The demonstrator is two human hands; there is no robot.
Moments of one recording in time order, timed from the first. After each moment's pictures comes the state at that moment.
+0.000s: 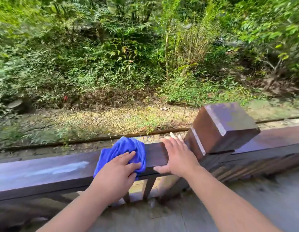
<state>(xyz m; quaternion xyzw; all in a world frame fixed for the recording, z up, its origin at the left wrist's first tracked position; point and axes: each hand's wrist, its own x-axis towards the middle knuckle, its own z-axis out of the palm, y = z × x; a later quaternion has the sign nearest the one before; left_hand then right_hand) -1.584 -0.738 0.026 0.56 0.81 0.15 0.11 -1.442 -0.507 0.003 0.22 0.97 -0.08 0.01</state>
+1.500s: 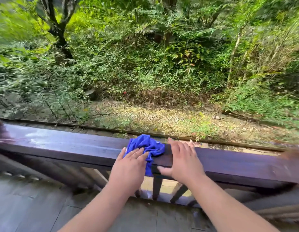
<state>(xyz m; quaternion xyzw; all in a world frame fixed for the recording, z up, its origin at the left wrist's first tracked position) -1.699 -0.950 0.014 0.37 0.92 0.09 -0.03 -1.615 -0.742 0.002 0.13 0.99 -0.09 -0.04</state>
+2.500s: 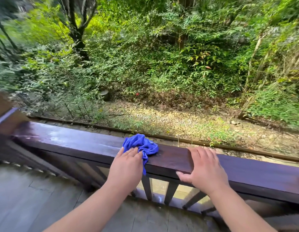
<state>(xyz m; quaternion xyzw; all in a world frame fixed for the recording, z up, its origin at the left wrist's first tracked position) -1.737 -1.005 0.021 0.31 0.95 0.05 -0.04 -1.615 -0.744 -0.004 0.15 0.99 -0.06 -0.04</state>
